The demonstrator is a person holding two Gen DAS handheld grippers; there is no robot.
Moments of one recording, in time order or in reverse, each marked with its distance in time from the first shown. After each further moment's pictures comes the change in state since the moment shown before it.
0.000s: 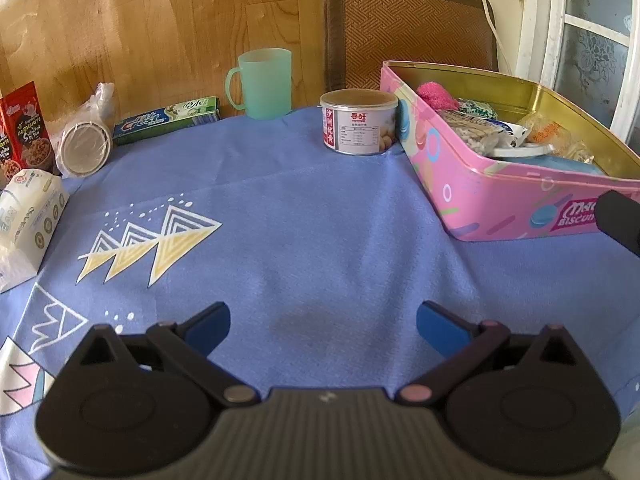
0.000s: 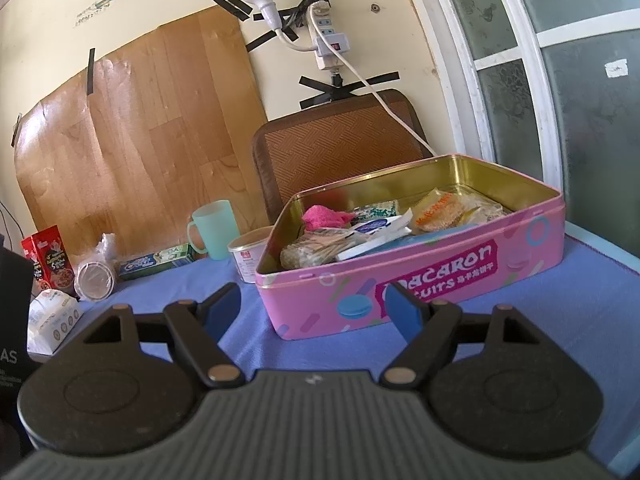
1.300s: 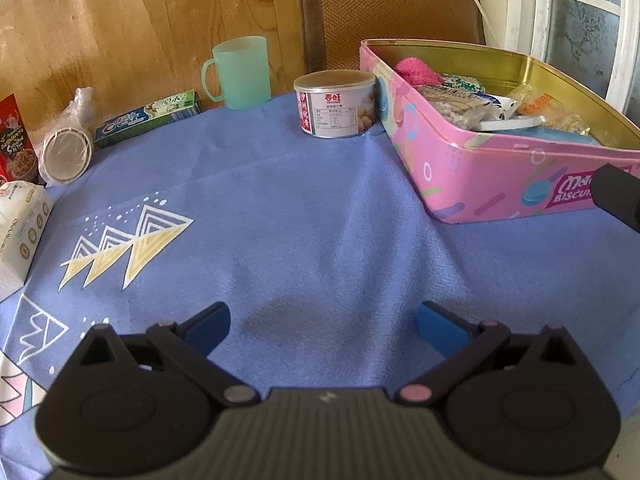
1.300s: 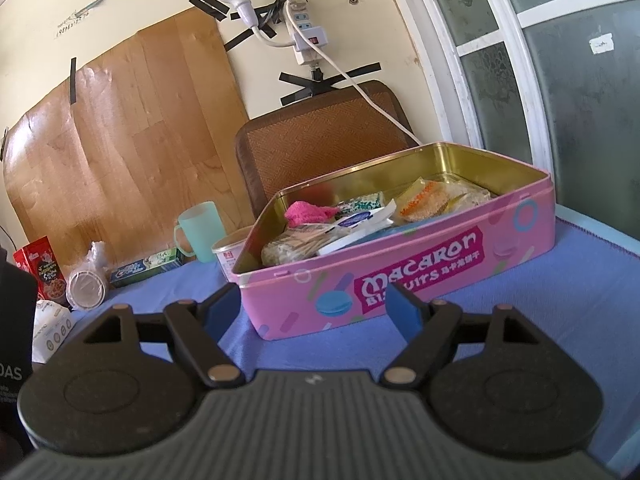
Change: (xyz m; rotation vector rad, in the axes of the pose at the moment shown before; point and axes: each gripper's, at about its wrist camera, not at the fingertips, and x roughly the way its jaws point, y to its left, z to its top) left arm 0.014 -0.020 0.001 0.059 0.044 0.002; right arm 0.007 -0.015 -0.003 0.048 0.009 -0.012
